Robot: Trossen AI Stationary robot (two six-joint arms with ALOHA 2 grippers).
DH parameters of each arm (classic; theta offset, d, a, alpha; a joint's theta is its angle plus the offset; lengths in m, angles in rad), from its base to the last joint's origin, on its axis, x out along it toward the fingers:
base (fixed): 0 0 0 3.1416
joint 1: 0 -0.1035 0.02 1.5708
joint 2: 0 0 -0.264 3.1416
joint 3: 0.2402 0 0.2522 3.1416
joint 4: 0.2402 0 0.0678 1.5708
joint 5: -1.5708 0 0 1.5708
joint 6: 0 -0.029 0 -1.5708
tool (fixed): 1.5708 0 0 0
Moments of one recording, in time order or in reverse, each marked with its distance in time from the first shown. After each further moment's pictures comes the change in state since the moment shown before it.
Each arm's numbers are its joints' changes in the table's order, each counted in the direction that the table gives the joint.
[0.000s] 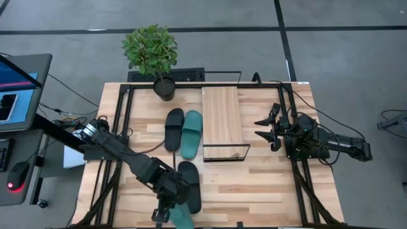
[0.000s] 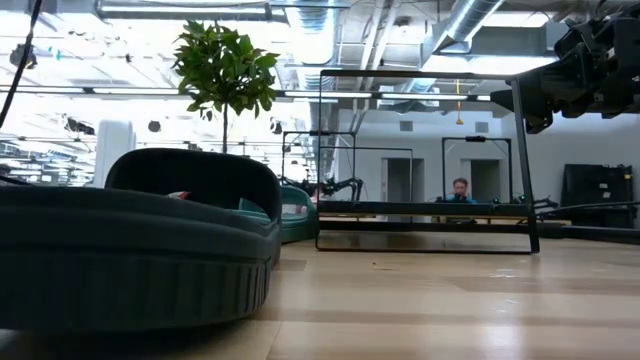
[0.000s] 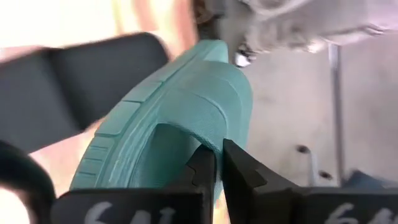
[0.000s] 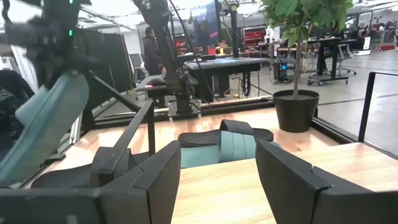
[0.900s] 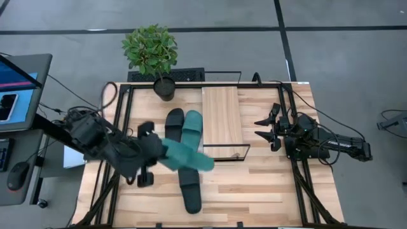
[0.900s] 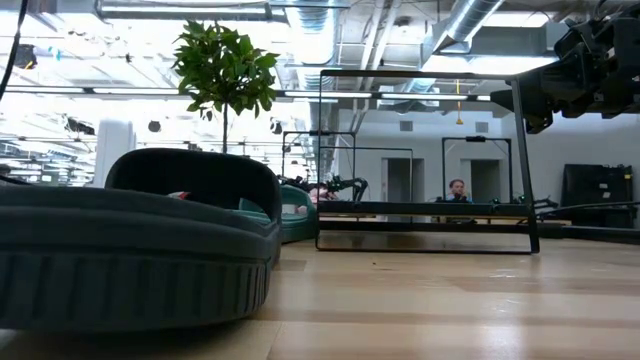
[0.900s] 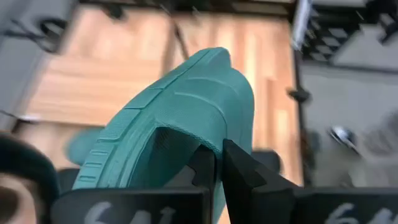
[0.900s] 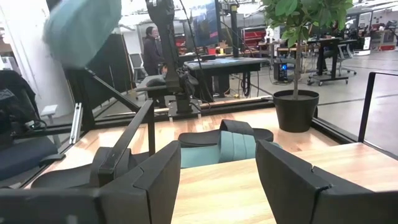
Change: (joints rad) left arm 0.037 -0.131 0.562 0.456 0.746 0.095; right arm 0.000 0.000 0.000 0.000 0.000 0.000
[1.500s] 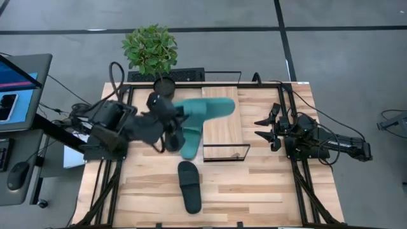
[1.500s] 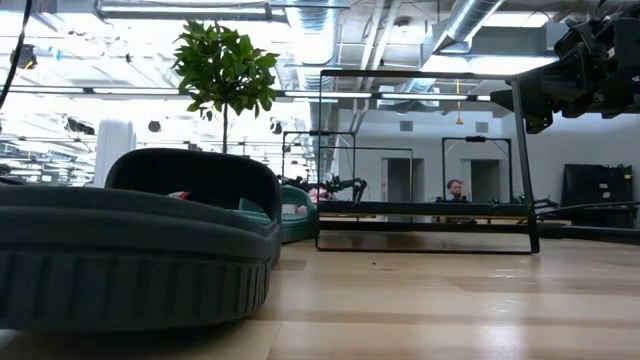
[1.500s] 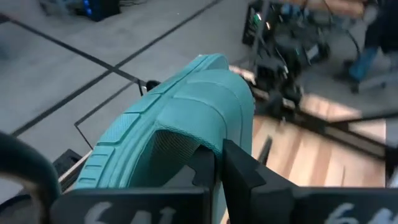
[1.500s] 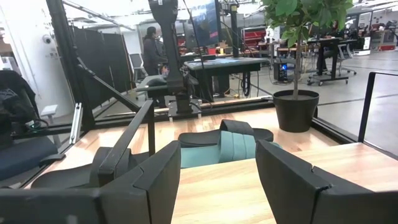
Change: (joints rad) left arm -0.249 0.007 -0.046 -0.308 0.288 -0.006; right arm 0.000 0.000 0.000 0.000 0.000 0.000
